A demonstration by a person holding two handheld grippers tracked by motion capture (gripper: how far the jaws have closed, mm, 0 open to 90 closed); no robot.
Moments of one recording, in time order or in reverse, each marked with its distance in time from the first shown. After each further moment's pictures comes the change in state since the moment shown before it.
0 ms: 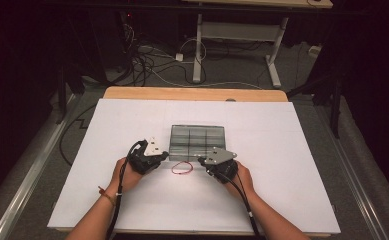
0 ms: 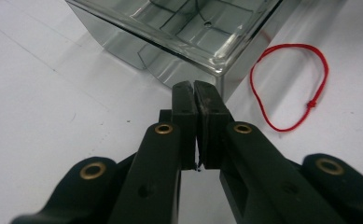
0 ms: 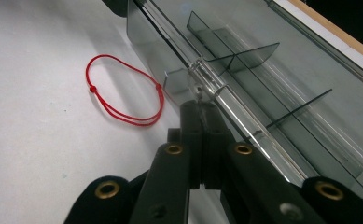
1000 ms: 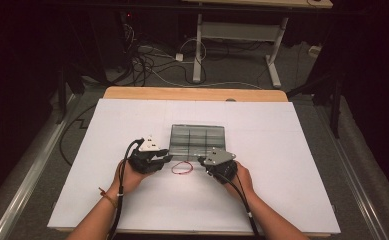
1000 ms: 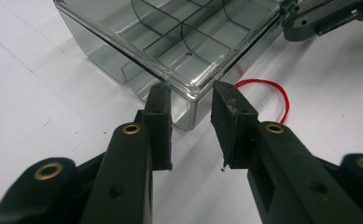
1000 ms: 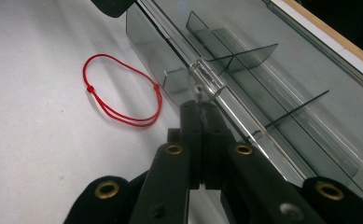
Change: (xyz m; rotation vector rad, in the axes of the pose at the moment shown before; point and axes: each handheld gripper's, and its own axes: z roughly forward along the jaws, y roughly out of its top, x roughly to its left) left arm 0.001 0.004 -0.004 -0.072 -0.081 -0.143; right arm 0.002 0.001 0.000 0.002 -0.021 -0.010
